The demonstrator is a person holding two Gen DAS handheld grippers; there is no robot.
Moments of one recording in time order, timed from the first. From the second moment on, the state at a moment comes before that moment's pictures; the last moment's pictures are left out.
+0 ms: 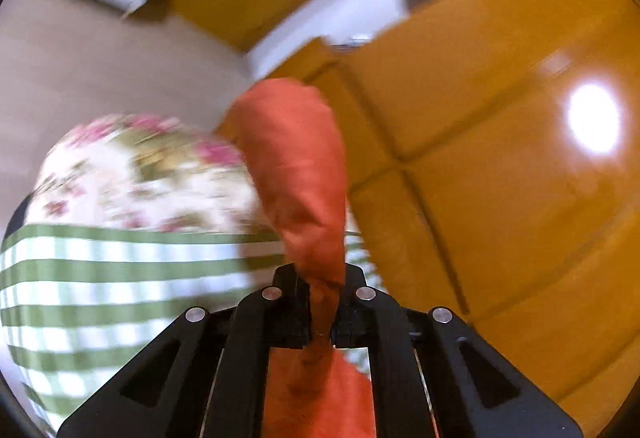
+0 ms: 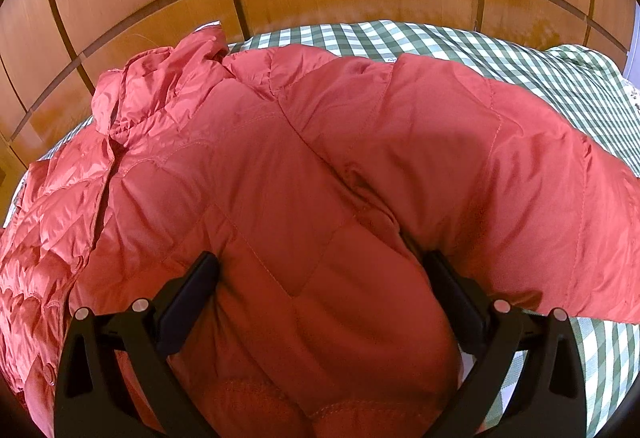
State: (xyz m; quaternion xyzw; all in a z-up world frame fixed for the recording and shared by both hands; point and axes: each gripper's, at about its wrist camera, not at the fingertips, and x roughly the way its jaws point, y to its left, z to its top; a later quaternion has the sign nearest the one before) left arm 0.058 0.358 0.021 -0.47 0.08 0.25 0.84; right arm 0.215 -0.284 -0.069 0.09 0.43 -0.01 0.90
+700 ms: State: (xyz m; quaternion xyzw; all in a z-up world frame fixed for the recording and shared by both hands) left arm 0.215 0.005 0.018 -0.07 0.28 -0.01 0.96; right arm 0.215 -0.285 -0.069 0.10 0.43 -0.01 0.90
